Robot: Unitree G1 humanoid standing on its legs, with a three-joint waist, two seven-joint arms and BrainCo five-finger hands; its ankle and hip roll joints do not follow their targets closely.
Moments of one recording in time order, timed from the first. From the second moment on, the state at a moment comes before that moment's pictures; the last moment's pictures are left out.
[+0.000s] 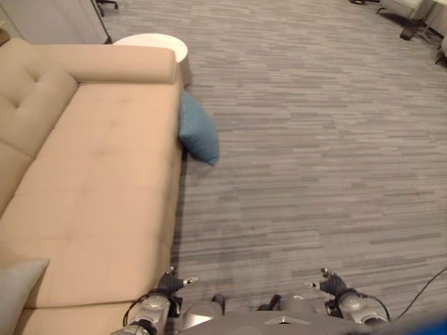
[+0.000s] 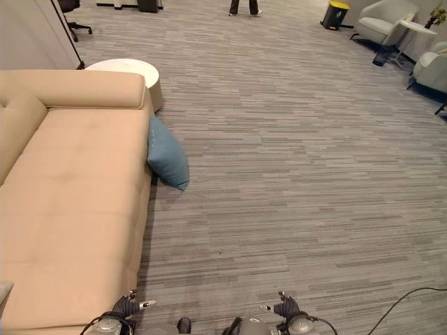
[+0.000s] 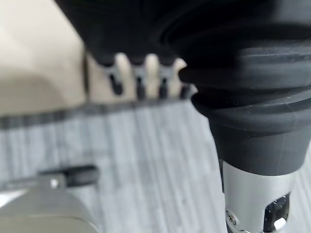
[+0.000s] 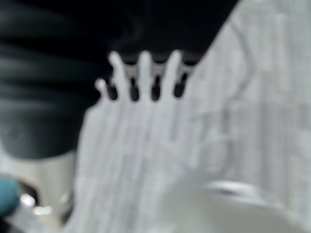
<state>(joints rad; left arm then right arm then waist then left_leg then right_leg) -0.07 0.24 -0.19 1.24 -0.15 -0.14 0.09 -0.12 -0.23 0.29 1.19 0.07 -0.12 -0.09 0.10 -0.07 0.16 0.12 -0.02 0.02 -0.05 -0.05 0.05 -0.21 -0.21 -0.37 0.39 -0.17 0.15</state>
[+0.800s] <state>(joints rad) -0.02 0.25 -0.19 1.24 -0.17 -0.16 0.09 -0.11 -0.20 0.30 1.29 0.09 -0.12 -0.12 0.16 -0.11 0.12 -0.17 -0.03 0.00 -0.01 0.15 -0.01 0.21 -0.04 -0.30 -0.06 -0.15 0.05</state>
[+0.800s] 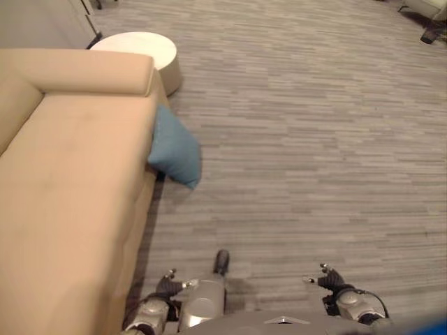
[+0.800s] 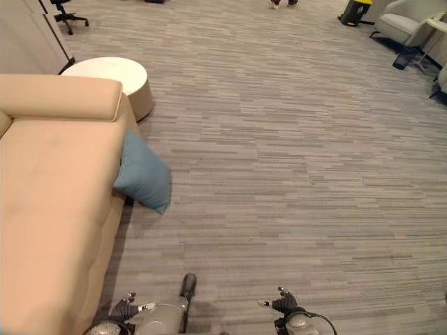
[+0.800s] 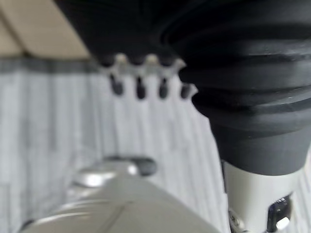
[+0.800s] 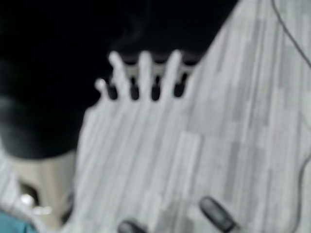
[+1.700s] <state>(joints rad) -0.06 0.23 -0.19 1.28 -0.19 -0.16 0.09 -0.12 -0.21 0.30 1.25 0.09 -0.12 -0.12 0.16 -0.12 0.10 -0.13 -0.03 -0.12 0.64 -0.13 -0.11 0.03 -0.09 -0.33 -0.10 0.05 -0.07</state>
